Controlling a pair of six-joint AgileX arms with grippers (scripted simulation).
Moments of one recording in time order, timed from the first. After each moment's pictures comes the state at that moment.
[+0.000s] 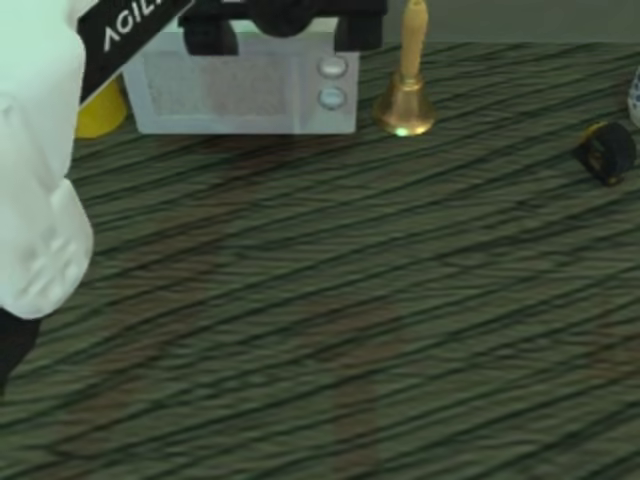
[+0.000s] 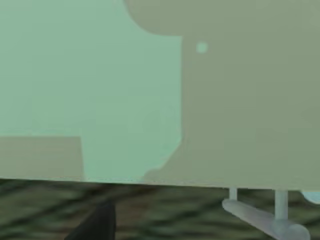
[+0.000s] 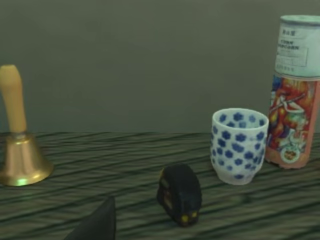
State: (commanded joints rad) left arm -0.54 2.36 2.38 -1.12 -0.26 -0.48; right arm 0.00 0.00 0.00 0.00 0.00 0.00
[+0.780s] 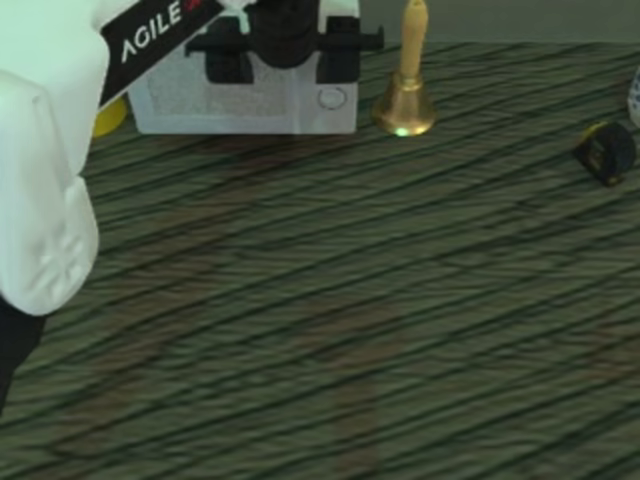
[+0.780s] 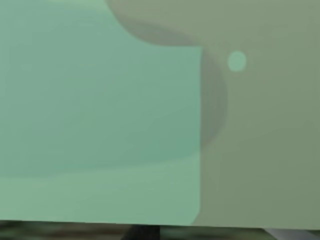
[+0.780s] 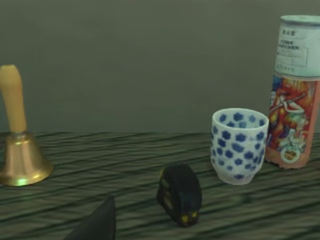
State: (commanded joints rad) left arm -0.52 2.40 2.34 -1.04 -0.25 -0.46; right arm 0.00 0.00 0.00 0.00 0.00 0.00
